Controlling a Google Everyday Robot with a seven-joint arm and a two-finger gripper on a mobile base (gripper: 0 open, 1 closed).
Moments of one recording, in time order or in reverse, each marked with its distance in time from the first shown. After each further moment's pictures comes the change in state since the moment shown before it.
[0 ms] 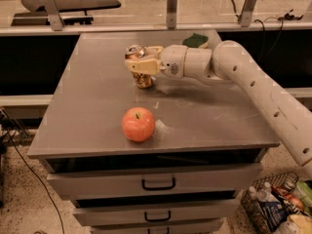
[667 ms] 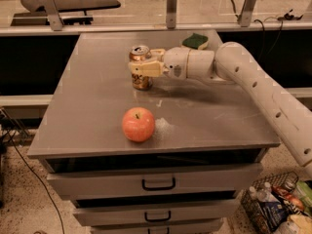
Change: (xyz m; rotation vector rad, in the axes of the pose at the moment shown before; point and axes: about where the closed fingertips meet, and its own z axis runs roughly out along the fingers) arm 0.007 -0.002 -0.006 -0.010 0.010 0.025
